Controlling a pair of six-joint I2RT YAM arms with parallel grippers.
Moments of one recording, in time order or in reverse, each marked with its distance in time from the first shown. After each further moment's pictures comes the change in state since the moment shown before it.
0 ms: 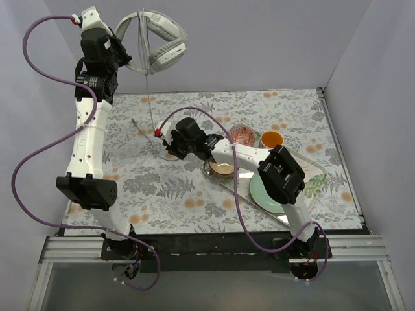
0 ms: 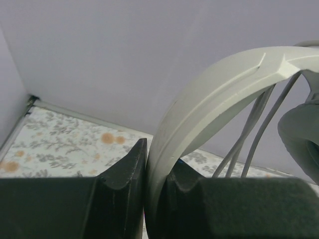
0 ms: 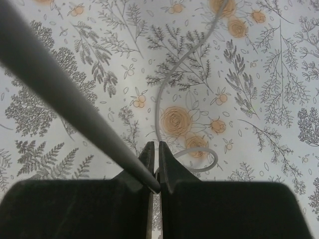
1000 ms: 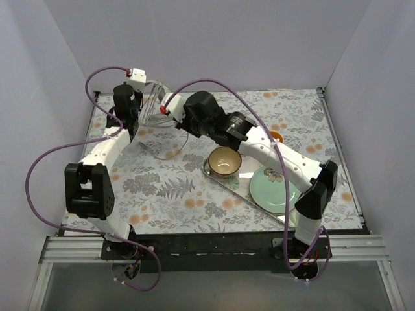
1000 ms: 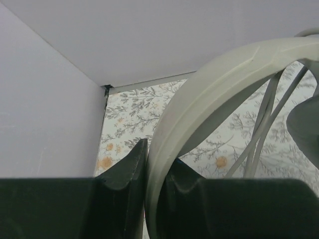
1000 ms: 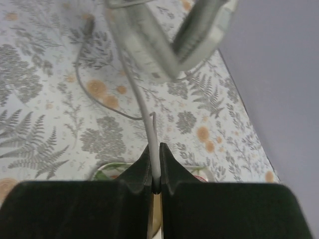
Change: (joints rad) left arm 0.020 -0.046 -0.893 0.729 -0.098 0.690; right arm 0.085 -0.313 0.266 -0.550 0.406 -0.172
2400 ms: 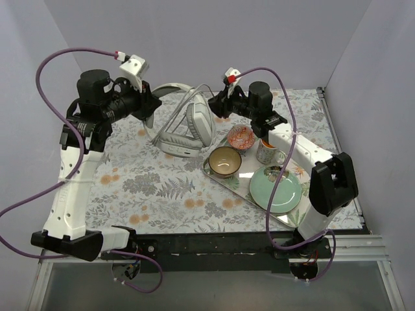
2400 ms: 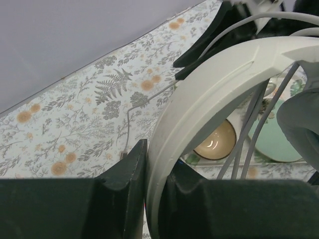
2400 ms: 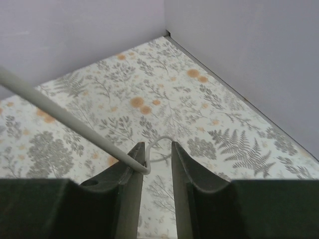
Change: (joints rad) left arm -0.138 -0.388 0.445 -0.954 0.718 -0.235; right arm -0.481 -0.101 -0.506 0.853 -0.686 0.391
